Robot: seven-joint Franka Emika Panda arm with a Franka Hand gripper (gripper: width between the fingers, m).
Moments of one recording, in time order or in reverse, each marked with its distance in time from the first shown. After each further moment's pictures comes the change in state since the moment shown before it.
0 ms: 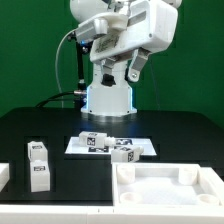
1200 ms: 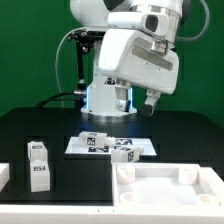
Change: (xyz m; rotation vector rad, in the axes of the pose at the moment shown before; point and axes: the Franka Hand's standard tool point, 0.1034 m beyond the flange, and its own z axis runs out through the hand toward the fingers) arm 0.043 0.004 0.040 0.184 0.000 1.143
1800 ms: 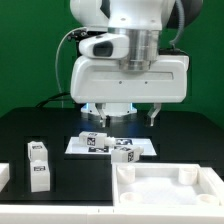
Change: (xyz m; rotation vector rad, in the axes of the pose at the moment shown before) arm -0.024 -0.013 0.029 0.275 -0.150 0.678
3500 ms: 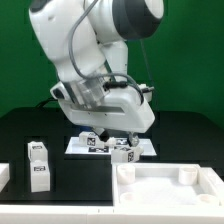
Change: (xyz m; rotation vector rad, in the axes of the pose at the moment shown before) arm -0.055 0.000 0.054 0.383 -0.386 0.861
